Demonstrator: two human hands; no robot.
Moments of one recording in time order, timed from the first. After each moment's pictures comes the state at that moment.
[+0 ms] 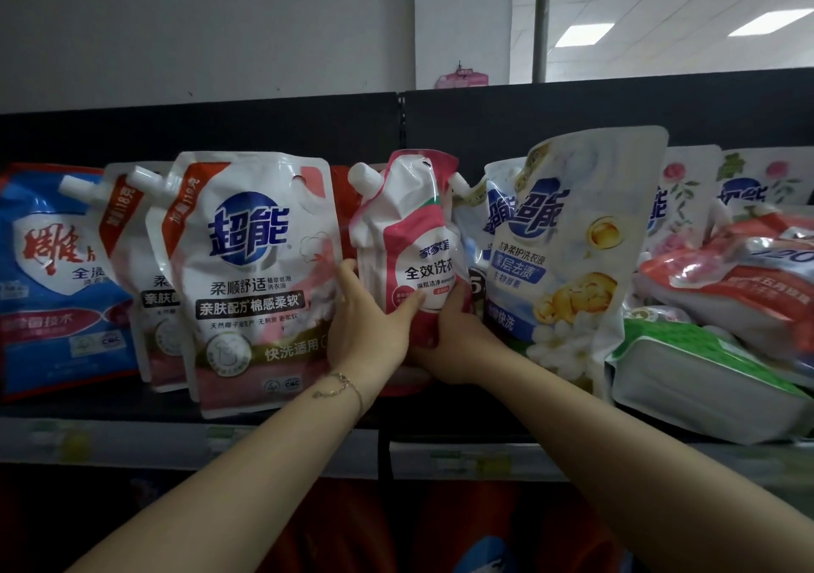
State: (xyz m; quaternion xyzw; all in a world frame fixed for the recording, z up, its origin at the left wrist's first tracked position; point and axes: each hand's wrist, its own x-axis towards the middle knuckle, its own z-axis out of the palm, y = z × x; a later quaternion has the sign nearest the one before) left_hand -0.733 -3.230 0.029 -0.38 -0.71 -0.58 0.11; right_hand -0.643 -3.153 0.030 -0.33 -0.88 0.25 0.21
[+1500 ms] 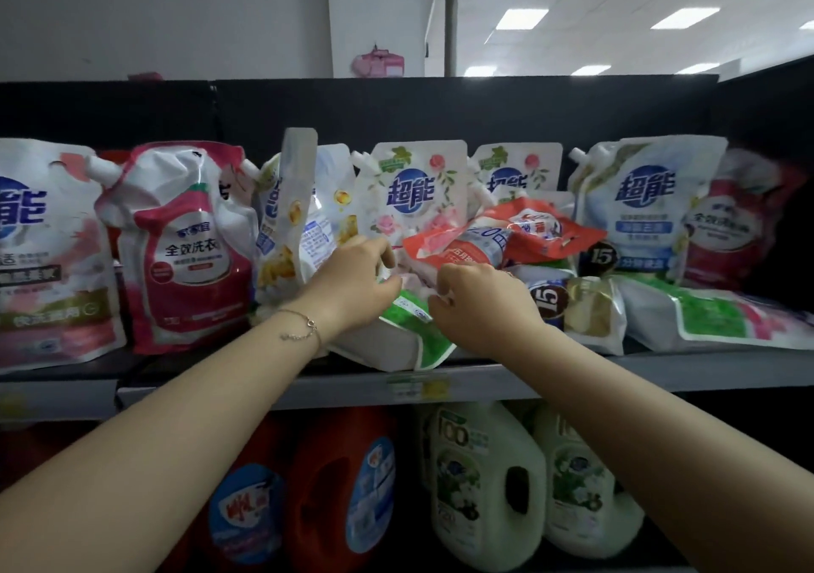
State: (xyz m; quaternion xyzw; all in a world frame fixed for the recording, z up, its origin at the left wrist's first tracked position) left_hand -0.488 -3.141 0.063 -0.62 -0.70 -0.33 0.13; right_hand -0.329 -3.071 0.042 -0.32 -0.88 -0.09 0.33
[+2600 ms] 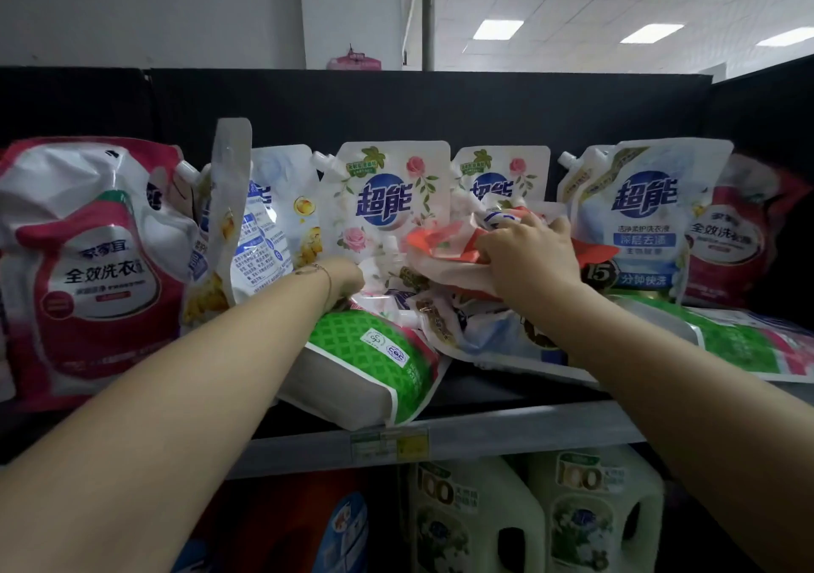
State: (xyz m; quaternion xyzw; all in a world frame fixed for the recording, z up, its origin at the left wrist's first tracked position) left_hand -0.510 -3.031 0.091 -0.50 -0.86 -0.14 -0.01; right_hand -0.314 -2.977 0.086 -0.44 -0.82 -0.27 0.24
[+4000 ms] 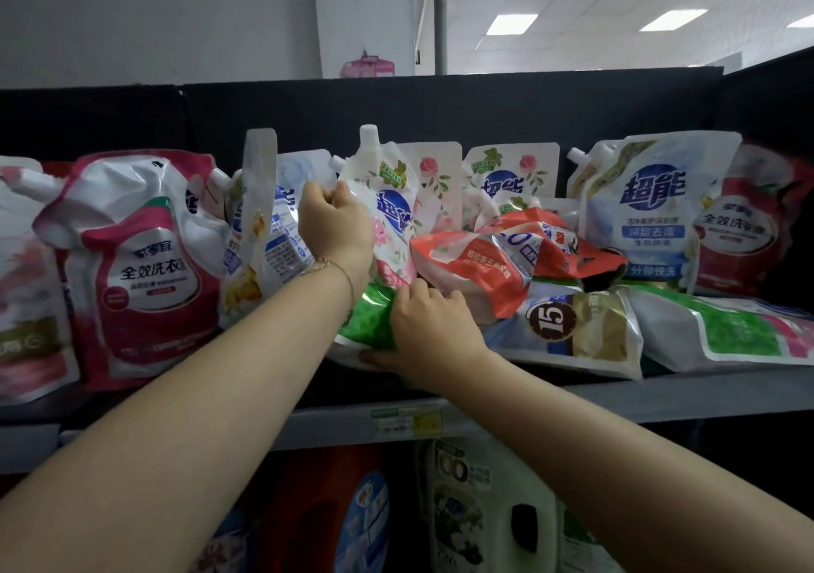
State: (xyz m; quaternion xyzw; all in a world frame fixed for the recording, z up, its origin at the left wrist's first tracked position) left_hand -0.478 -3.062 0.110 -0.29 -0.57 -0.76 0.09; right_hand -0.380 -3.056 0.026 -0.32 -0.90 -0.18 0.25
